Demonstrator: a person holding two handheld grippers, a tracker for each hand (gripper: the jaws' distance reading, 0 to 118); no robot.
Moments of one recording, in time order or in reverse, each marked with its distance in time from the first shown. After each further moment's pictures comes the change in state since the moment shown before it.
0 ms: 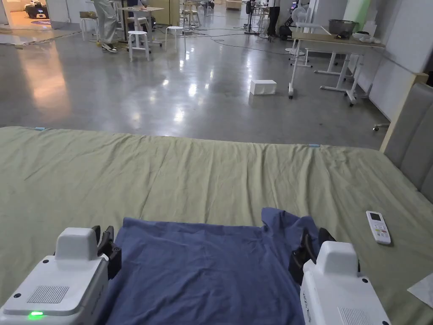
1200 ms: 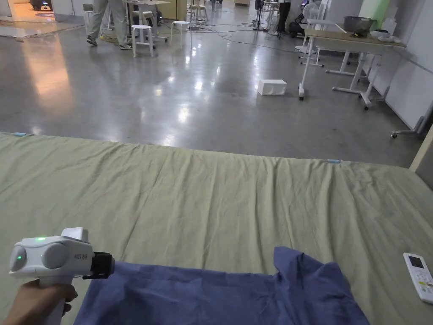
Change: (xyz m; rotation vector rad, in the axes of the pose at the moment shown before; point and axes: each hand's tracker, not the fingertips) left arm -0.047 -0.038 -0.364 -0.706 -0.092 0.163; right arm 0.004 -0.095 -0.108 -0.320 0.052 0.036
